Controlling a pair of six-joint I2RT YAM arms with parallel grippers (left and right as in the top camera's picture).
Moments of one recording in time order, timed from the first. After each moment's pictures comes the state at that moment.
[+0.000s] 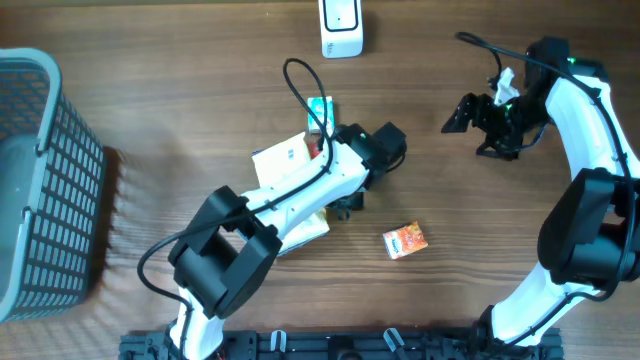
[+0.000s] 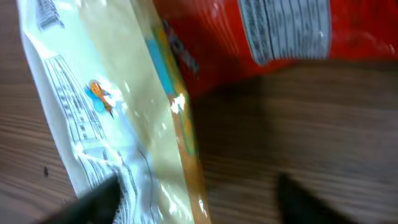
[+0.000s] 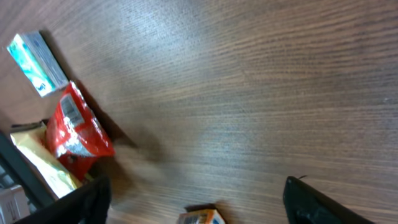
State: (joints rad) left arm -0.83 2.02 1.53 -1.20 -0.29 -0.83; right arm -0.17 1.93 1.52 -1.17 -0.46 0.16
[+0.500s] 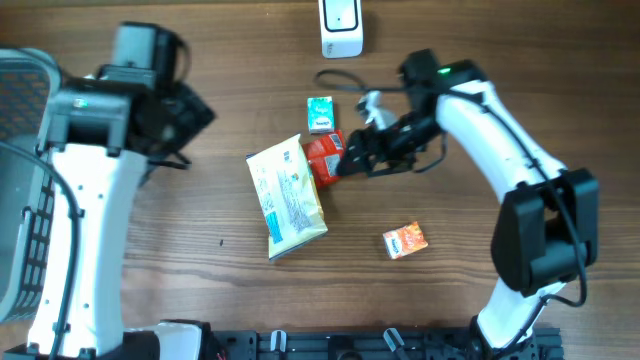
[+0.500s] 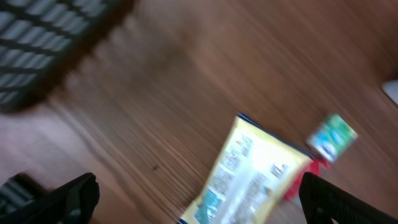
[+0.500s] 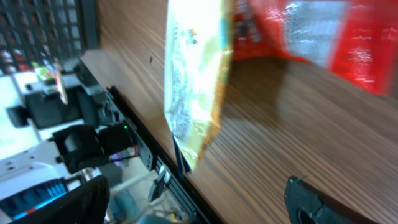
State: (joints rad) left arm -0.15 1.50 1.76 -1.50 -0.23 -0.88; right arm 0.30 1.93 1.53 -1.24 -0.81 -0.11
